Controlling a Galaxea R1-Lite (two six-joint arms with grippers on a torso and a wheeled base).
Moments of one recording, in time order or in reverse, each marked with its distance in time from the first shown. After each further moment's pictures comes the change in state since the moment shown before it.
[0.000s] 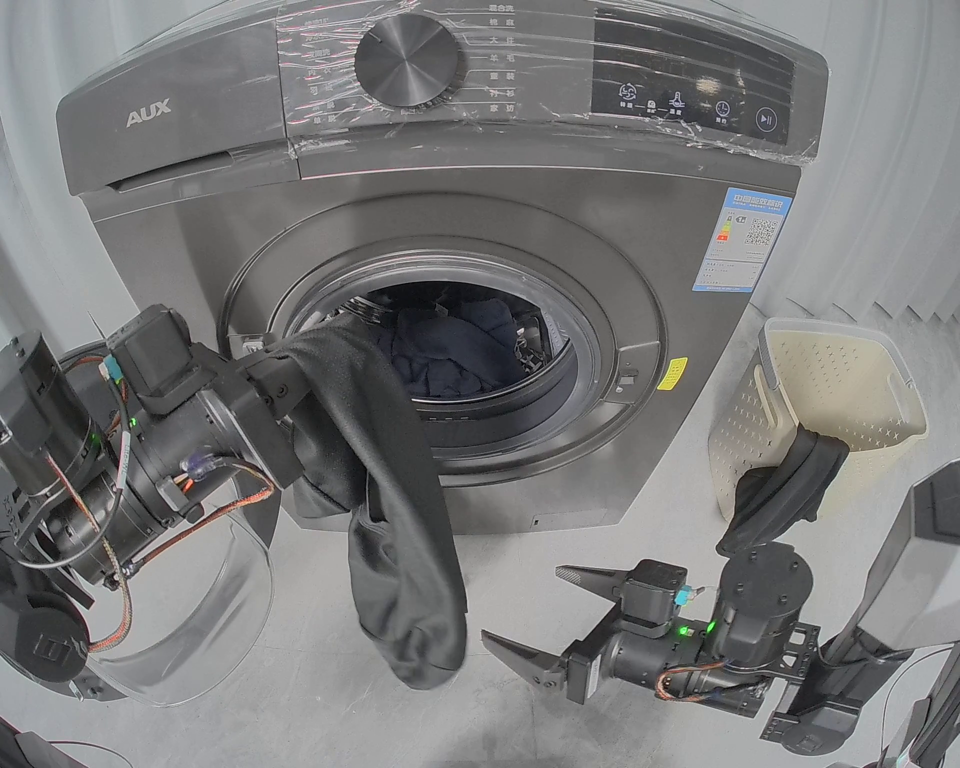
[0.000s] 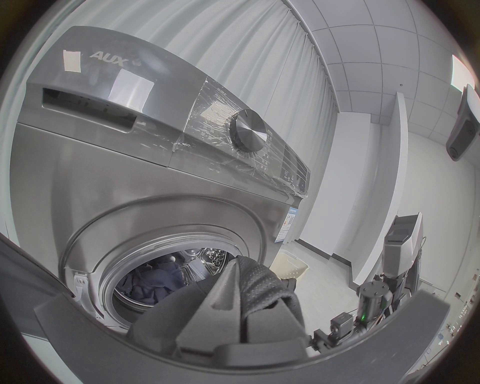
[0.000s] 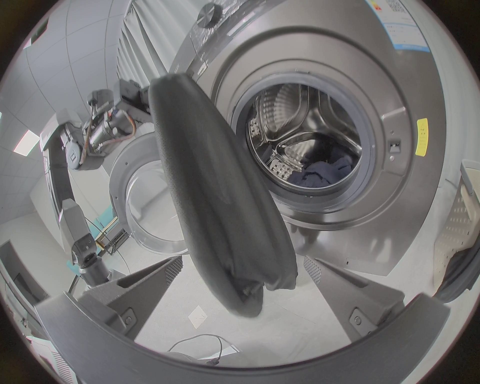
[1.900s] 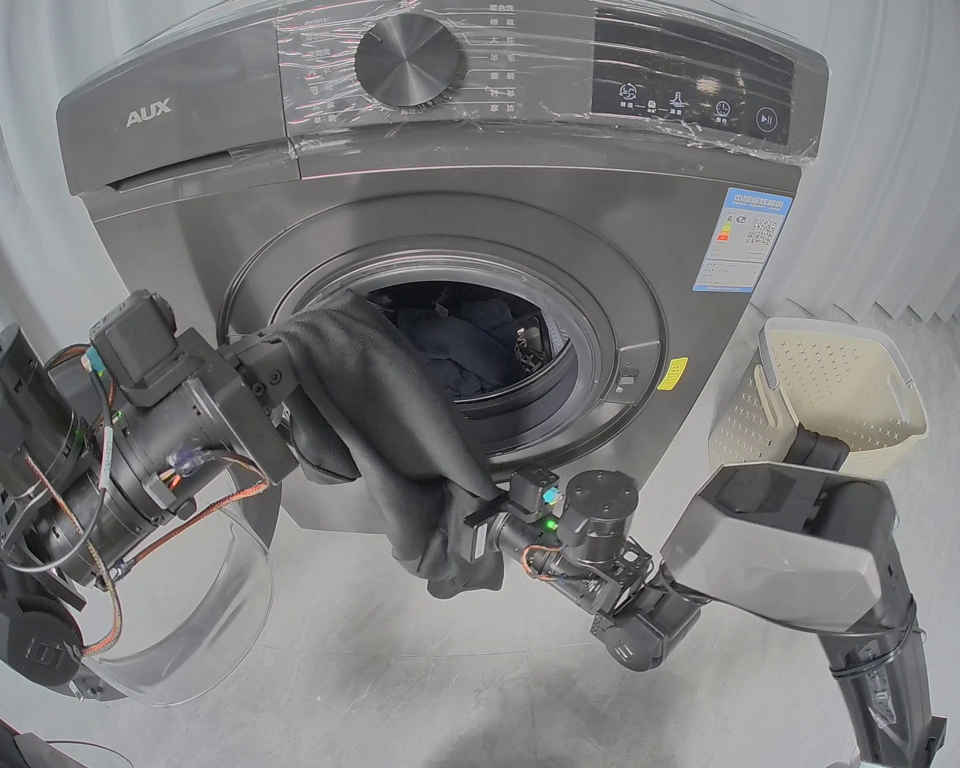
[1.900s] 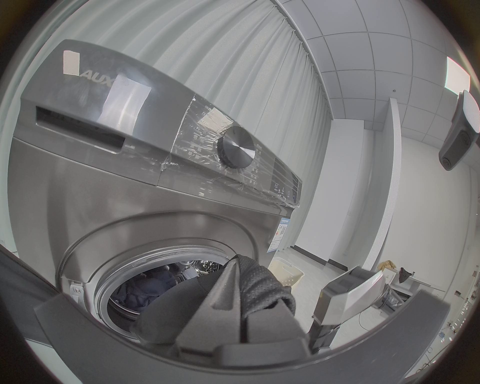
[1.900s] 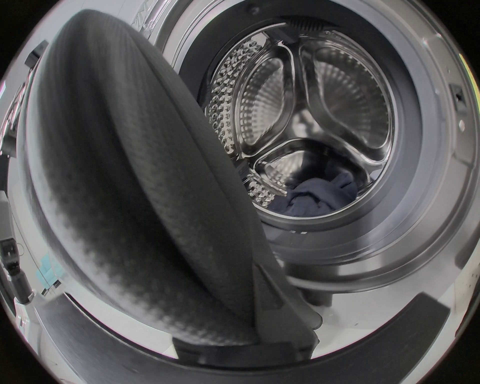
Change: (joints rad) left arm -0.029 -0.024 -0.007 -0.023 0.000 -0.002; right arm -0.152 0.514 -0.779 0.042 0.011 -0.042
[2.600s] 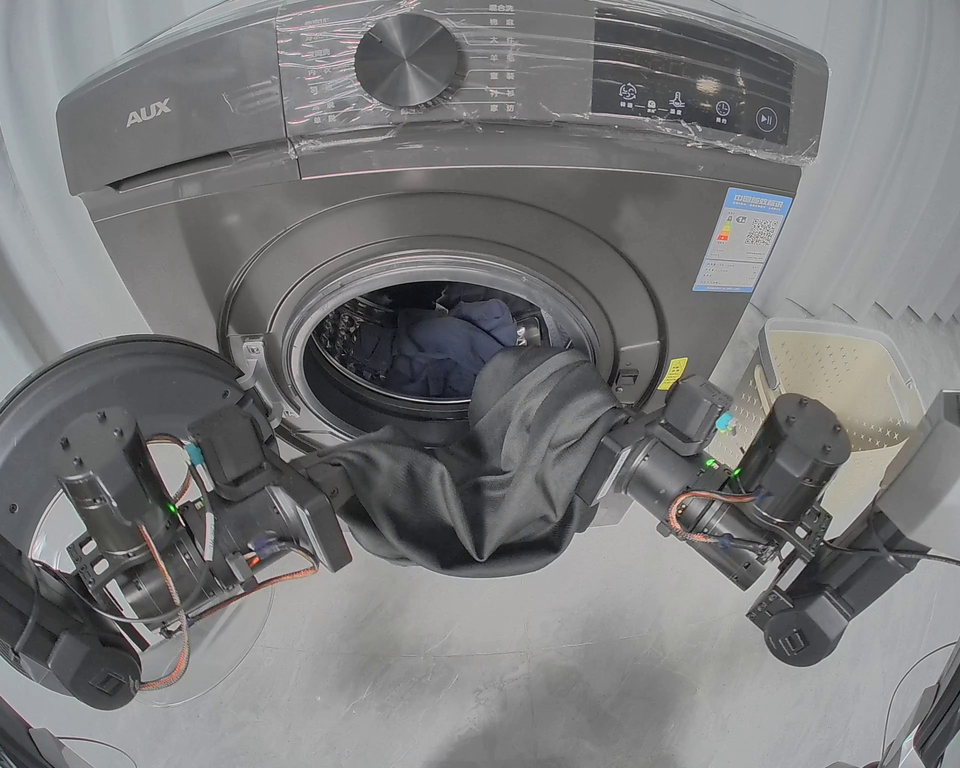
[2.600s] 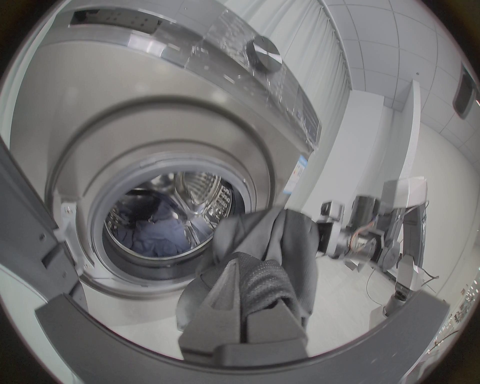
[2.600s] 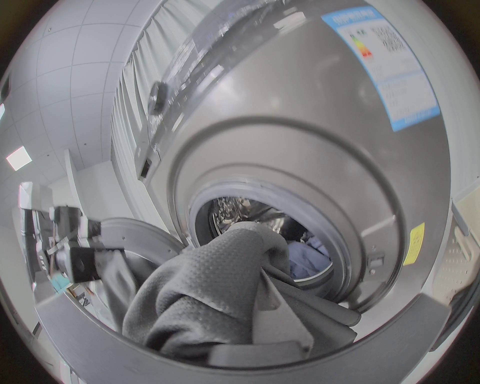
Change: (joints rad) left arm 0.026 0.177 0.134 -0.053 -0.001 0.006; right arm -0.034 -0.524 0.445 -0.108 -0.007 0.087
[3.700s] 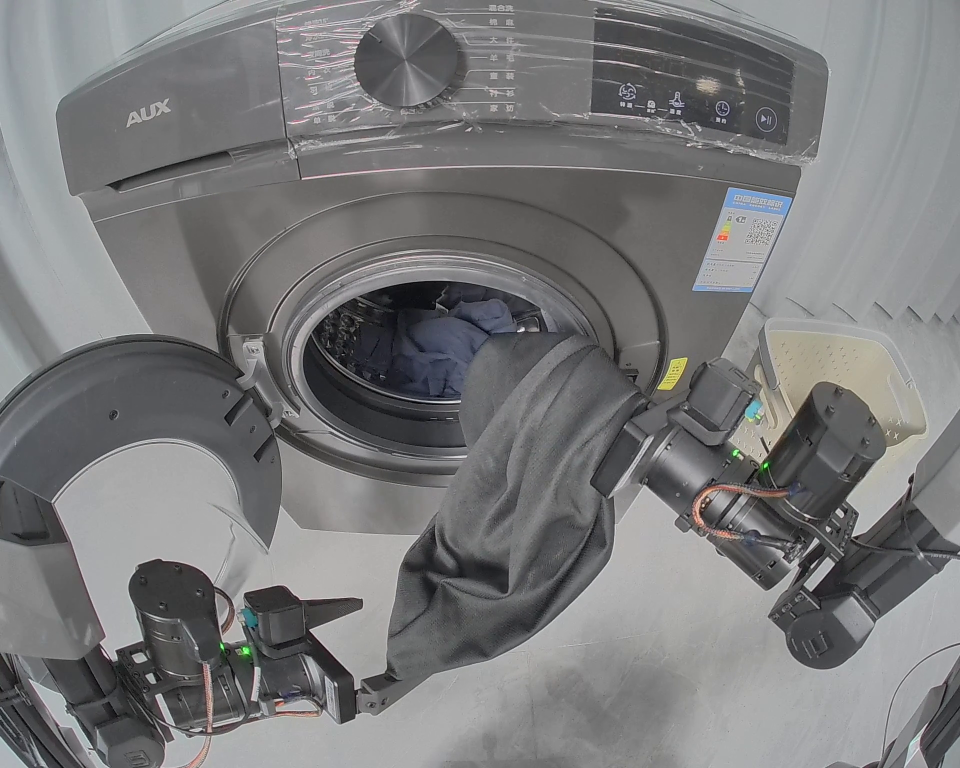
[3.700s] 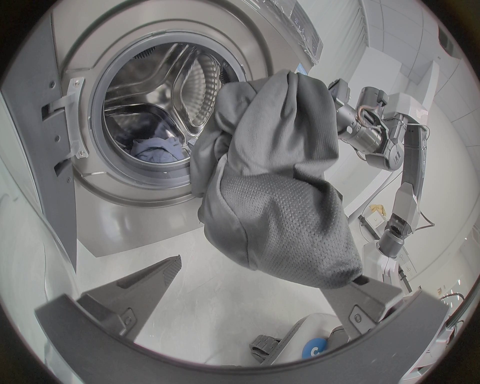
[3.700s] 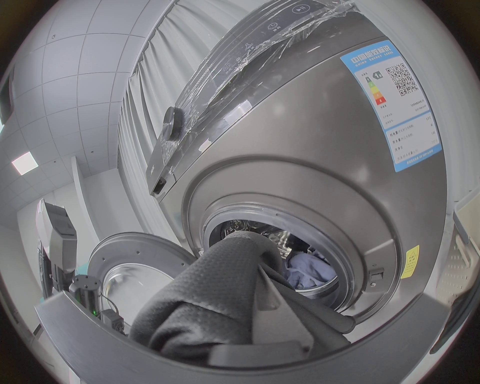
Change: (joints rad) left arm -0.046 0.254 0.380 -0.240 -0.011 0.054; right arm 0.022 -0.081 0.030 -0.001 0.002 0.007
